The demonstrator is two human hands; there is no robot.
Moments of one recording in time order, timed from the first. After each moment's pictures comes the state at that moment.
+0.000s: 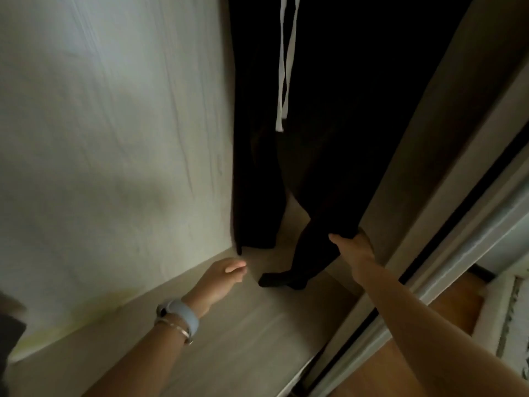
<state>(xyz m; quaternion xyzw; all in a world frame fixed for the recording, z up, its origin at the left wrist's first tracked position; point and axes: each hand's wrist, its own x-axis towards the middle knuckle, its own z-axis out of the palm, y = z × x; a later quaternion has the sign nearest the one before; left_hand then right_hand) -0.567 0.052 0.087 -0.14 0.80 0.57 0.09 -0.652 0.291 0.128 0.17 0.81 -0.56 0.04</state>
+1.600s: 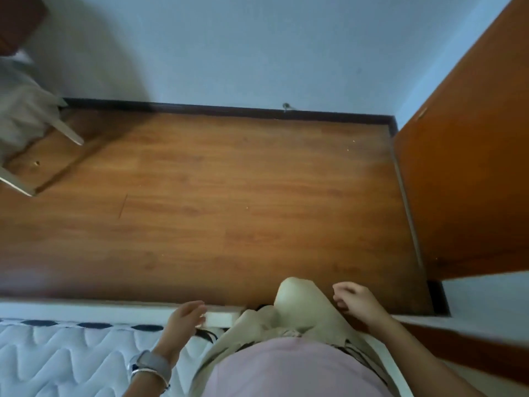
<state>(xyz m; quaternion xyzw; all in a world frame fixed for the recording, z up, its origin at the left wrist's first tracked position) 0.177 0.285 -0.094 -0.78 -0.14 0.44 -0.42 0.001 -0.004 -0.072 -0.62 0.54 0.16 0.55</state>
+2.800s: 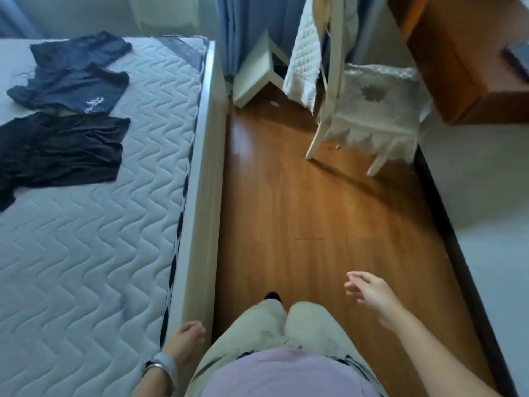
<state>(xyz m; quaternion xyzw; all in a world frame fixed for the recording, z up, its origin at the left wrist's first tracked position) 0.448 0.413 -0.127 -0.38 -0.69 0.07 -0.61 0.781 0.231 -0.074 -0.81 0.01 0.45 0.36</state>
